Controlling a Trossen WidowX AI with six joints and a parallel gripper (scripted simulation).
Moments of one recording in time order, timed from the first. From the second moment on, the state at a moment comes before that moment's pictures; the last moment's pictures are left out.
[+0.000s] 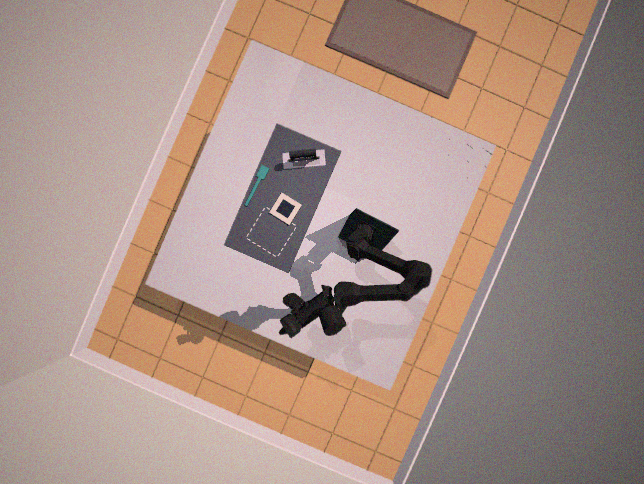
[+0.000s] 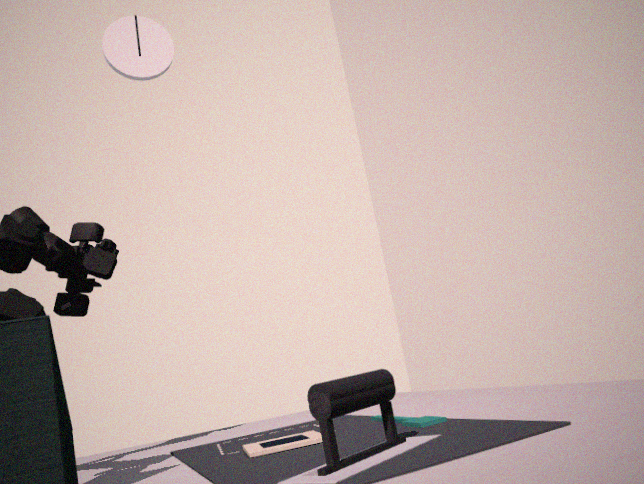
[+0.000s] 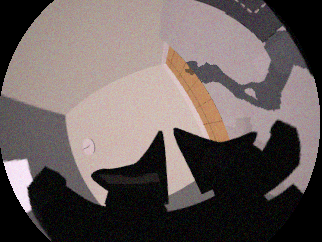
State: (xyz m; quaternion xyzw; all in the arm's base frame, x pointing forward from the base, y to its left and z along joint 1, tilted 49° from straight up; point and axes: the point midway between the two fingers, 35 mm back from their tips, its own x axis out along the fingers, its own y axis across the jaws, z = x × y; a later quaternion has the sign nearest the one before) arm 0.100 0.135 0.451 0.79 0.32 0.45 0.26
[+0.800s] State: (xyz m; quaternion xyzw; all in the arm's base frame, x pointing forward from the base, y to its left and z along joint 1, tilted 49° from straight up) arm 0.100 0.135 0.451 0.79 0.32 0.45 0.26
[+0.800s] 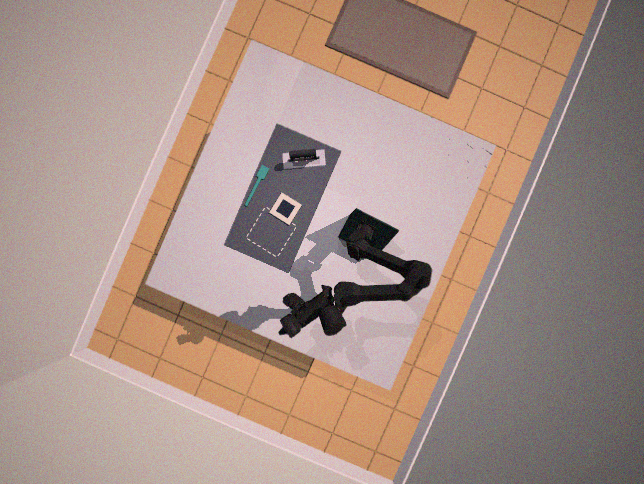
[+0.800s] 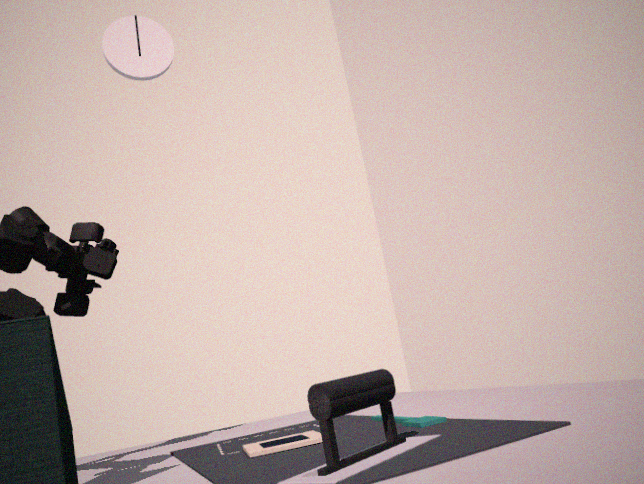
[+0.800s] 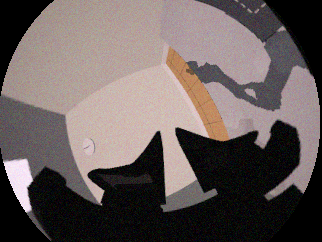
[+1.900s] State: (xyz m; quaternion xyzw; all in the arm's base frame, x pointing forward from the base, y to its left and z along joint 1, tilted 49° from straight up) arm 0.330 0.139 0.347 0.85 0.34 0.08 0.40
